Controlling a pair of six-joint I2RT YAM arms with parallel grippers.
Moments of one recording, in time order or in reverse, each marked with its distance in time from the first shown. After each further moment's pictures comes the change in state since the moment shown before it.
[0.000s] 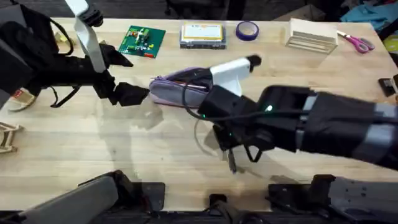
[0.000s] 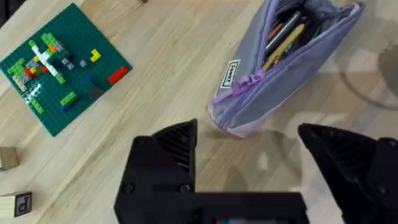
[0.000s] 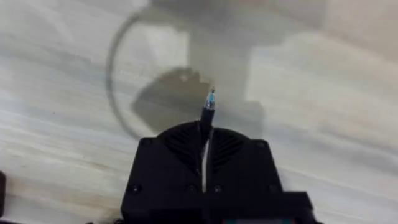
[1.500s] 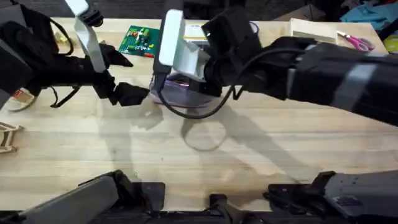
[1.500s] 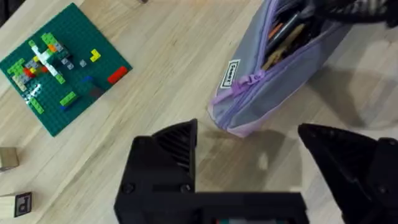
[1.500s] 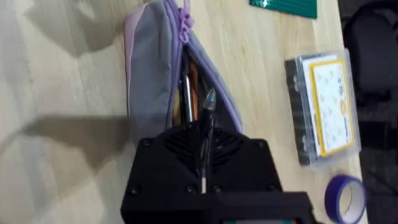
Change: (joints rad) left arm 0.000 0.000 0.000 0.000 0.000 0.000; right arm -0.252 0.134 0.200 0.533 -0.238 -1.407
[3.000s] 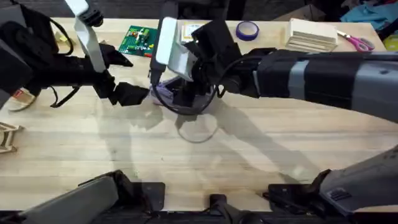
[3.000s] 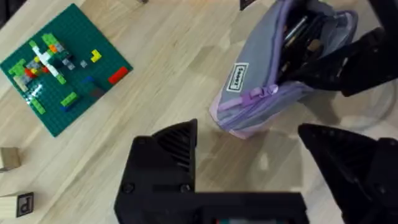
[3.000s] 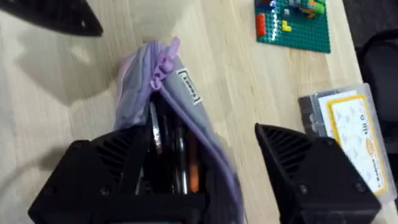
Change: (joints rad) left arm 0.000 0.000 0.000 0.003 0.000 0.000; right arm -0.014 0.178 0.001 0.262 -0.121 0.067
